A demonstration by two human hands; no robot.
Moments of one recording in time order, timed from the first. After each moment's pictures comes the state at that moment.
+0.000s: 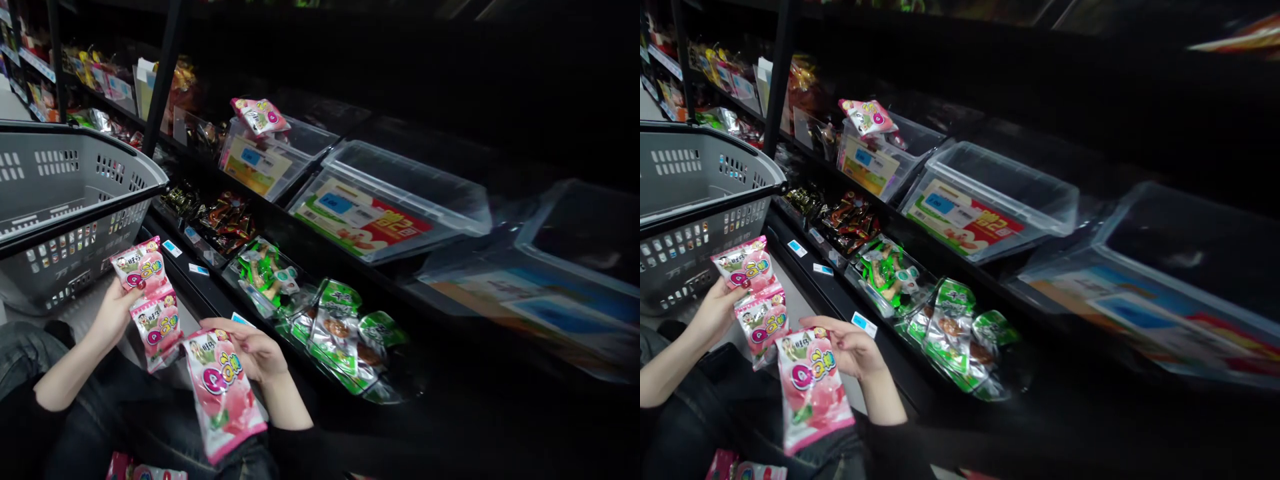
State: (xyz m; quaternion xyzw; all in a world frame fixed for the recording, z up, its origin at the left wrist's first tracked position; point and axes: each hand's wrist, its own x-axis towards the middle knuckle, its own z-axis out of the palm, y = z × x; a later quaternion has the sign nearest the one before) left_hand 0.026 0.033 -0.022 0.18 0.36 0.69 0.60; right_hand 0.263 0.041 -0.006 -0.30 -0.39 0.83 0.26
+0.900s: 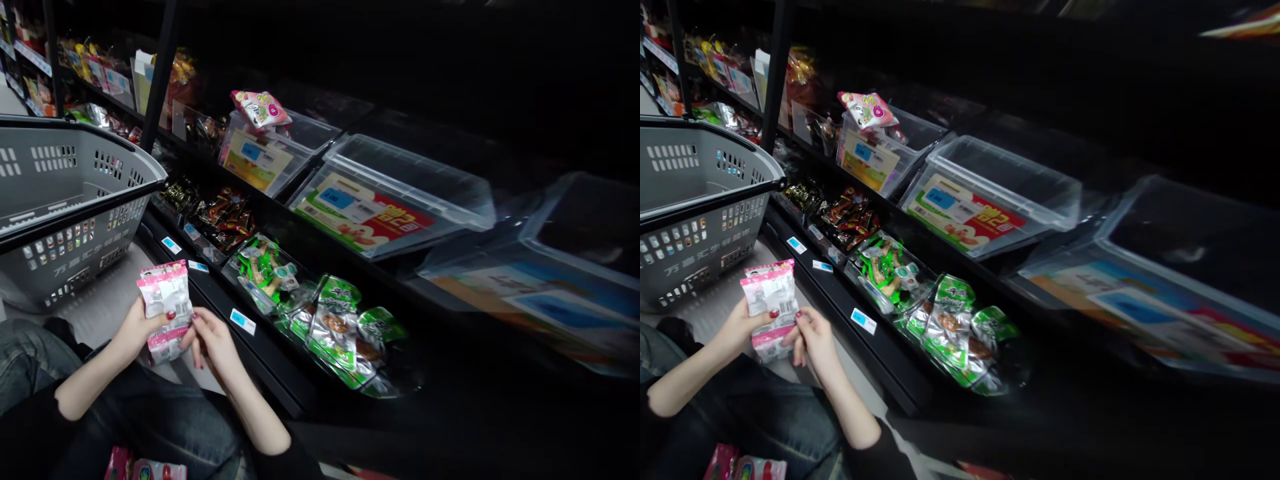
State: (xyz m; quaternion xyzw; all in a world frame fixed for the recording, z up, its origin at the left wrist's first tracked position) left_hand 0.055 0.023 -0.052 0.26 0.39 0.60 0.64; right_hand 0.208 0.029 -0.036 -0.48 -0.47 0.62 0.40
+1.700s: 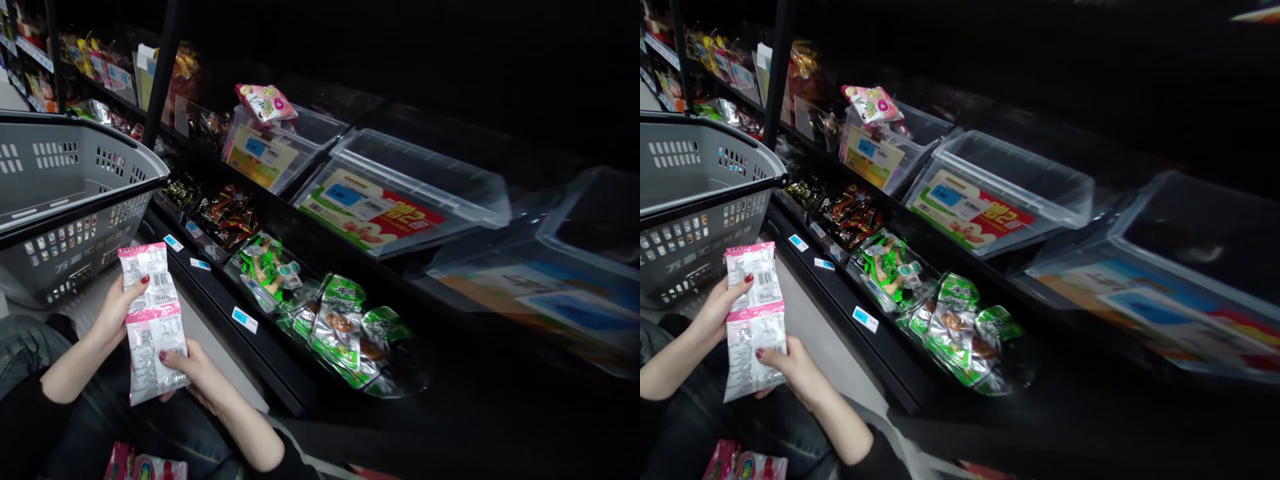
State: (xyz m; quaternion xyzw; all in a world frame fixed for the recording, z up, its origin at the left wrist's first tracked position) left_hand 0.029 0.030 -0.025 0.18 0.40 0.65 0.61; right_hand 0.186 -0.001 -0.041 -0.41 -0.39 0.79 0.24
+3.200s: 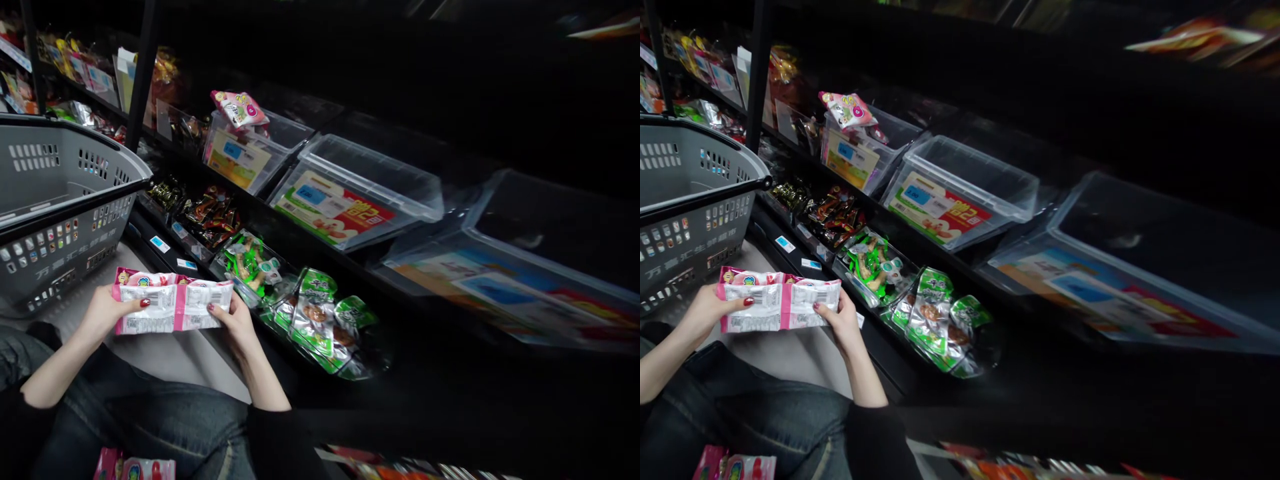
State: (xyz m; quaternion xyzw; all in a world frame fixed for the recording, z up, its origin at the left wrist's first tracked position) left_hand 0.018 0.035 -0.042 0.35 0.53 0.53 0.56; right_hand 0.264 0.064 -0.037 -0.47 -0.48 0.54 0.51
